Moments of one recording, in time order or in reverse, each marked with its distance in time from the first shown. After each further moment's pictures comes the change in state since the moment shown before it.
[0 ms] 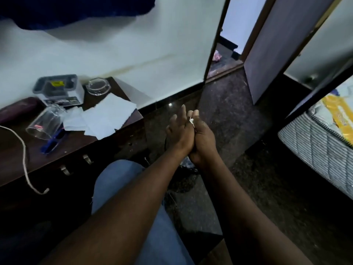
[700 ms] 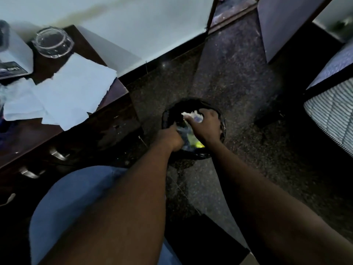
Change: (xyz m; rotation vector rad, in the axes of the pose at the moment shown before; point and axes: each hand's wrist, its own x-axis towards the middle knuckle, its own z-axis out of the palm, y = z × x) left_hand 0.077 -0.129 0.036 0.691 -0.560 -0.317; right_hand 0.163 0.114 -0.122 -1.330 0.357 -0.131
